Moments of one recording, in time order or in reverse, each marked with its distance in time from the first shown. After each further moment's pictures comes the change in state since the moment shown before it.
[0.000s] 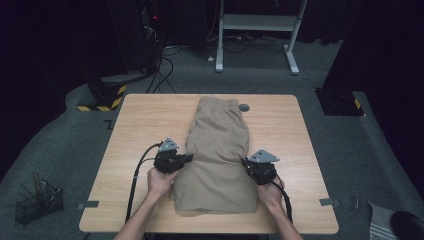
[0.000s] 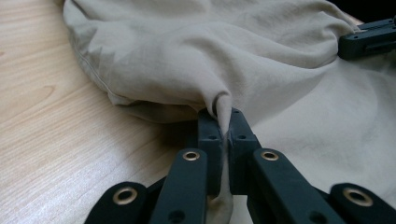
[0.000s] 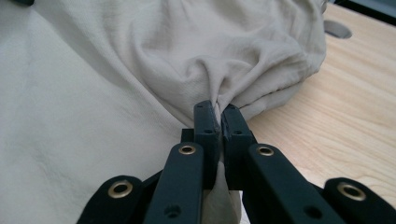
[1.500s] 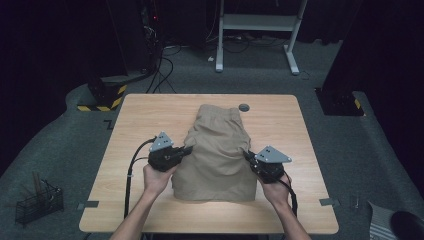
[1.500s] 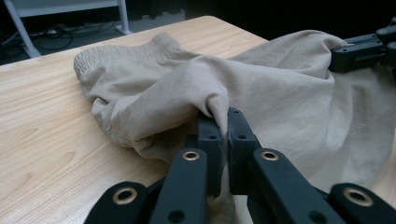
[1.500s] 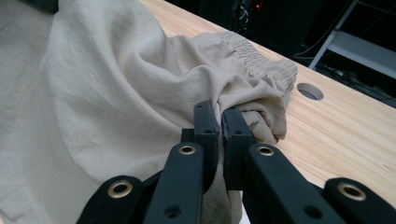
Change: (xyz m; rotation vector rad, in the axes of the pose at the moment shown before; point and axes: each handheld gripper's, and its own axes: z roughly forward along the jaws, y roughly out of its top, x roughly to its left) left arm -0.022 0.028 -0.039 -0.157 0.003 0.090; right arm -0.001 0.027 -0.043 -0.152 0.011 -0.073
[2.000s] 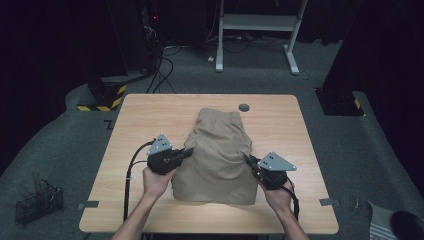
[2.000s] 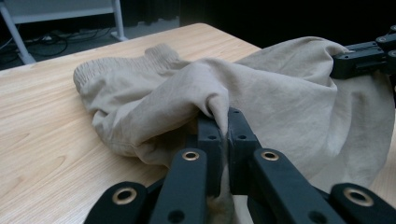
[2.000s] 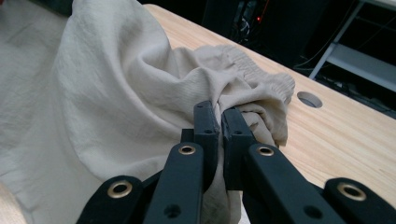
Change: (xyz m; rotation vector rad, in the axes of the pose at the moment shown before) left arm -0.010 0.002 -0.010 -0.028 -0.023 0.002; right arm 0.009 -0.003 -0.019 -0.047 0.006 -0.012
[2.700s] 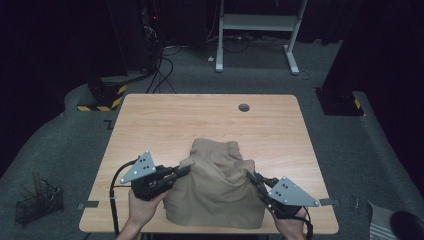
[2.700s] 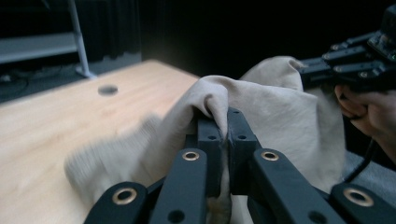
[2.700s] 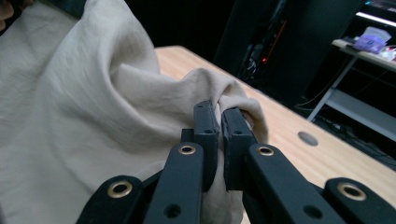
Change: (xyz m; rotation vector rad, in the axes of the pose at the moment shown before) left arm -0.054 0.022 -0.071 -0.134 -0.129 0.046; right arm 0.041 0.023 -0.083 -0.138 0.029 -0.079
